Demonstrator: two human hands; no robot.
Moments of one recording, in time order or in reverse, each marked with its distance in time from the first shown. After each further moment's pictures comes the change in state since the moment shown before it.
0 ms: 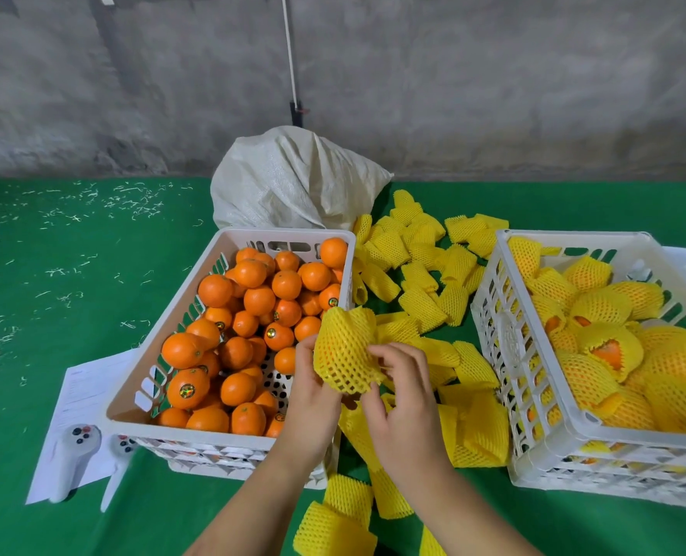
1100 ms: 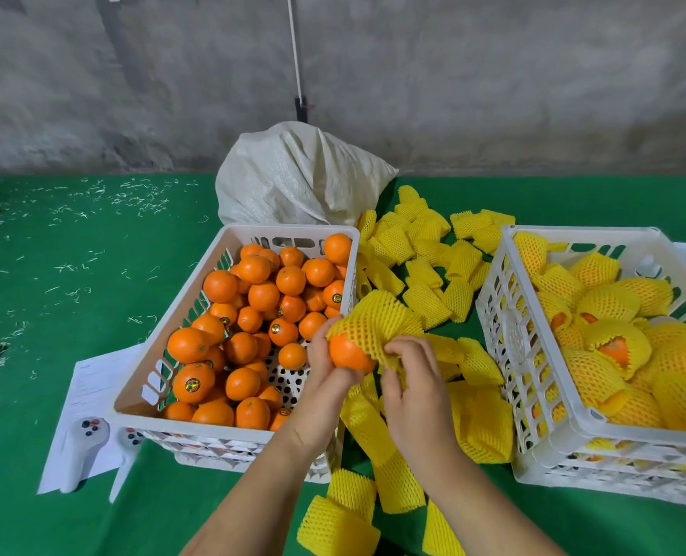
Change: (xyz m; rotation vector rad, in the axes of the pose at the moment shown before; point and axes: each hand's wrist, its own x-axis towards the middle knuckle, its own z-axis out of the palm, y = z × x) left_hand 0.010 -0.007 -0.006 -0.036 -0.117 -0.118; right_hand 0.010 0.017 -0.002 -0.046 -0.013 0.058
